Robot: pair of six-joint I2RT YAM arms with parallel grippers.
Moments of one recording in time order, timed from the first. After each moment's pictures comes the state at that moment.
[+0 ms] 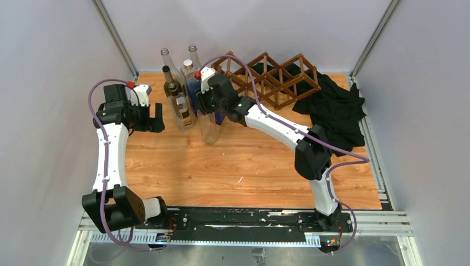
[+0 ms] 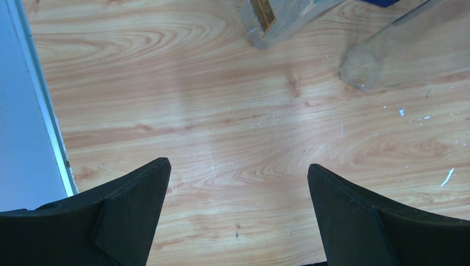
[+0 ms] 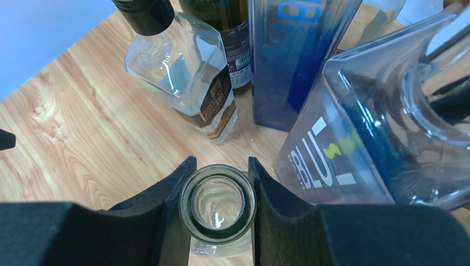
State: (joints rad) left arm 0.27 1.24 1.25 -0.91 0.33 0.28; right arm 0.87 2.05 1.89 -0.23 0.01 0.09
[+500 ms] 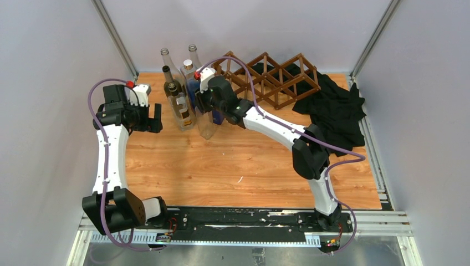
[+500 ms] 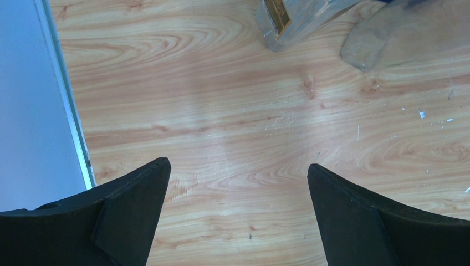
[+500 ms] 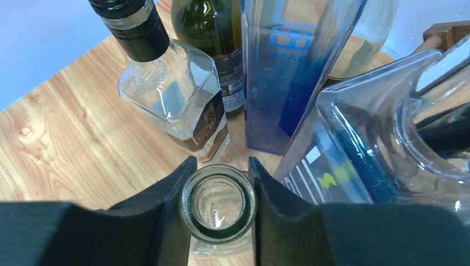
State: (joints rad) left arm 0.27 1.23 1.23 -0.88 0.29 0.31; right arm 0.87 2.07 1.86 -0.08 0.03 0.05
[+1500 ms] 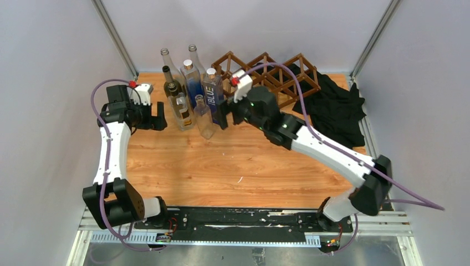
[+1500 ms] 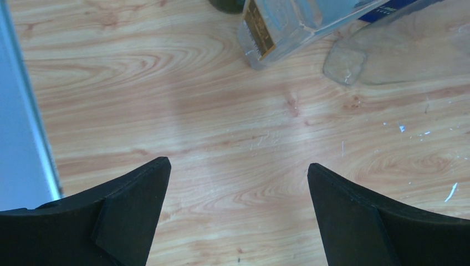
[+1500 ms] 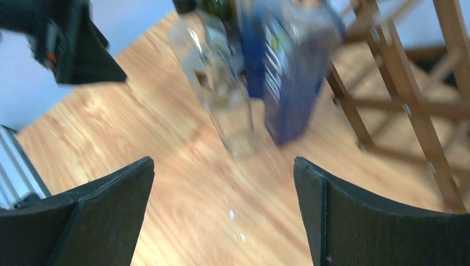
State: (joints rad) left arm 0.27 1.27 1.21 -0.80 0.36 0.27; right arm 0.91 1.52 1.47 -0.15 0.07 0.13
